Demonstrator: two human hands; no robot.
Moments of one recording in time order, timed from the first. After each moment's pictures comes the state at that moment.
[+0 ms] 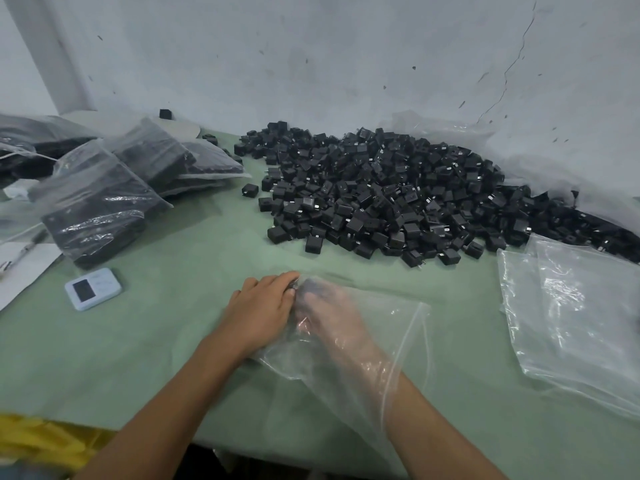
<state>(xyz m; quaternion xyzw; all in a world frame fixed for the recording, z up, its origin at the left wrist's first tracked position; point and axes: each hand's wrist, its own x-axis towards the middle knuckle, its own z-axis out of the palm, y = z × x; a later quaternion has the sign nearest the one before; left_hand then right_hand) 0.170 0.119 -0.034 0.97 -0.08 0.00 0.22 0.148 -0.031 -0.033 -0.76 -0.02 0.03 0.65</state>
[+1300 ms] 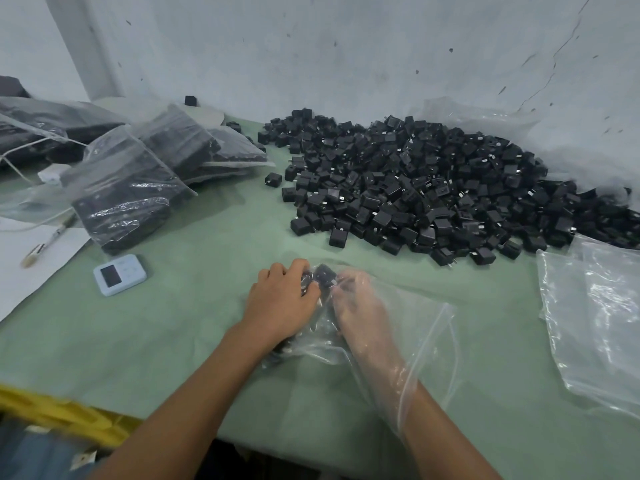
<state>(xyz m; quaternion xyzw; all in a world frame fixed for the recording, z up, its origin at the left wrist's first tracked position) 0.175 0.116 -0.034 0.97 0.00 0.03 0.25 0.139 -0.027 -0.024 -0.80 0.05 -0.05 0.60</state>
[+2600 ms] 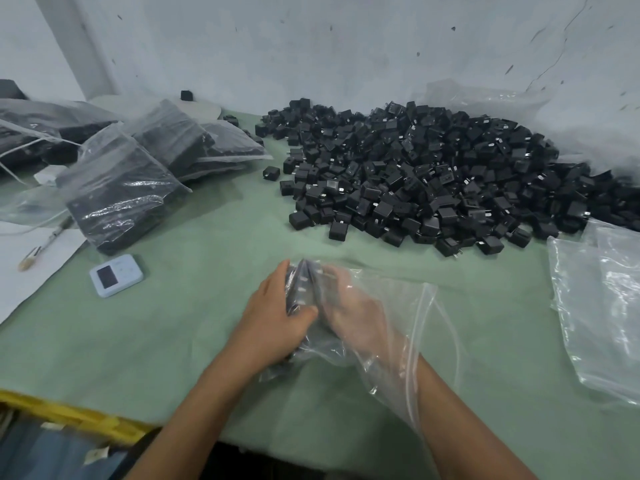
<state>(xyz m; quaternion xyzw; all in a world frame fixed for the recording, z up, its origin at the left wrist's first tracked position) 0.139 0.128 -0.031 0.90 0.02 -0.04 0.43 0.147 -0.028 -0.013 -0.89 -0.07 0.02 0.45</state>
